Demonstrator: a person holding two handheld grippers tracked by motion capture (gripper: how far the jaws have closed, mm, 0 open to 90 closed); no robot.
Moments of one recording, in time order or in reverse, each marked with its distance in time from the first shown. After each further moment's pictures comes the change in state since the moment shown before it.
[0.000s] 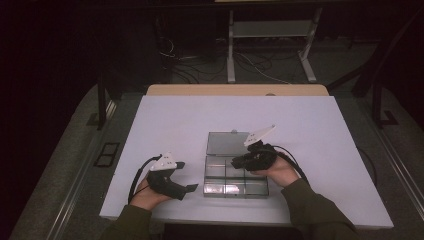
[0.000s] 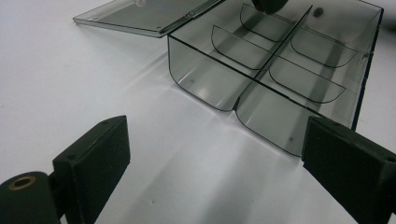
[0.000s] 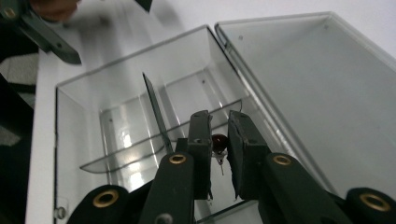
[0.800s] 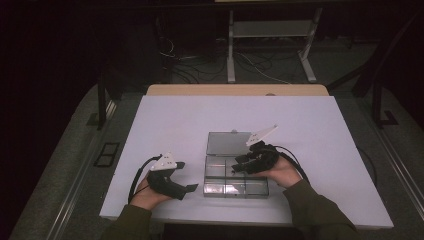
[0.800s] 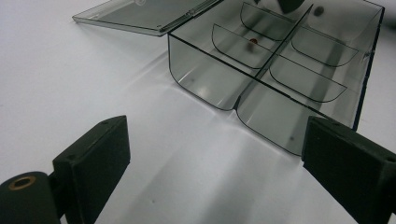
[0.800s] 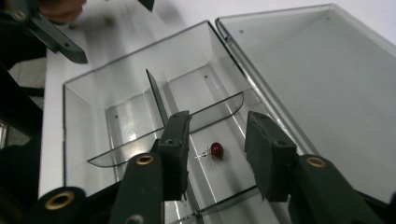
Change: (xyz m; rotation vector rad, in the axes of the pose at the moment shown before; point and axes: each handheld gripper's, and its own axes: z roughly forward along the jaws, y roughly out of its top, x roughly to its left) left arm 0.000 0.000 0.000 0.003 -0.002 0.001; right arm -0.003 -0.004 -0.007 -0.014 0.022 0.031
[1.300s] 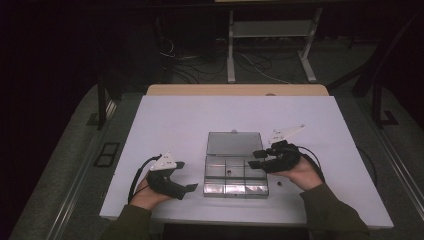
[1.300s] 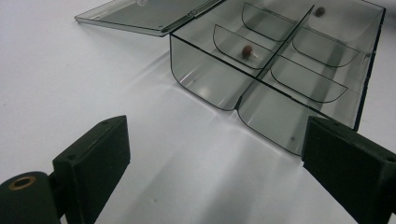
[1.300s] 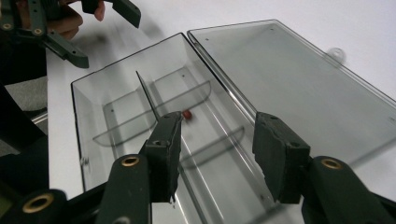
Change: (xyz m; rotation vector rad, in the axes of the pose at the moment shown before) left arm 0.000 0.000 -0.001 -0.001 0.003 -0.004; right arm -0.003 -0.023 -0.053 -0.089 -0.081 0.034
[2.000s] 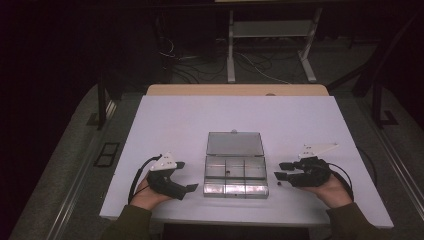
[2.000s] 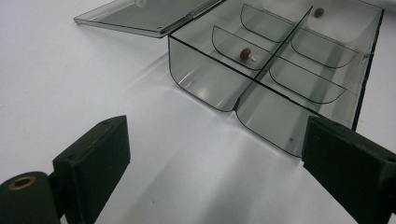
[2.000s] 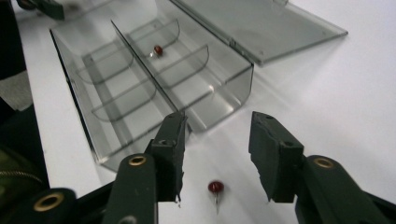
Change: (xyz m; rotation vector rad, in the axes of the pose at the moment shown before) left arm 0.000 0.000 0.000 0.001 -0.001 0.007; right arm 0.001 -0.060 -0.045 0.005 -0.112 0.062
